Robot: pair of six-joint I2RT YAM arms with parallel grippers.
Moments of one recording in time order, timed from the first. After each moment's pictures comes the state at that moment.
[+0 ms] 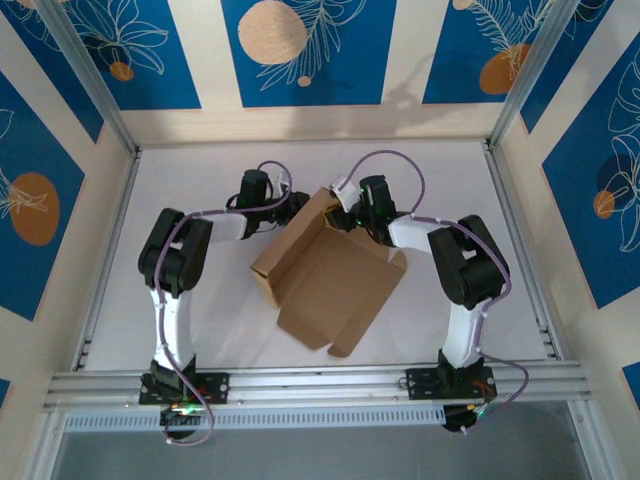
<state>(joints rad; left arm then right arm) -0.37 2.08 1.22 0.35 0.76 -0.99 0.43 1.90 1.08 0.23 -0.33 -0.26</state>
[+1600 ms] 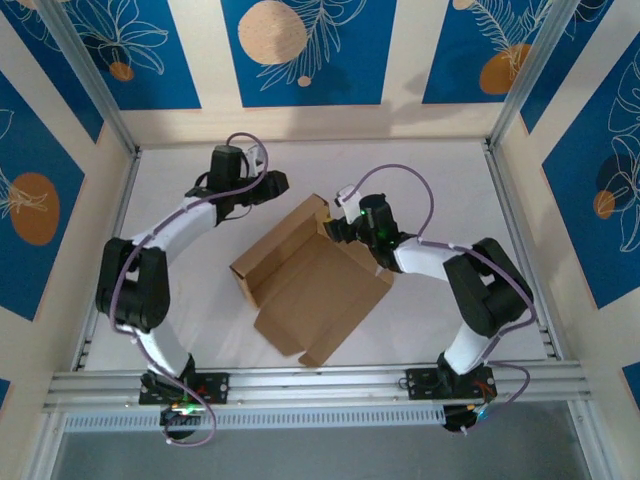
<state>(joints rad) -0.30 1.71 1.27 -0.16 0.47 -0.58 0.53 1.66 0.82 0.36 -0.04 -0.09</state>
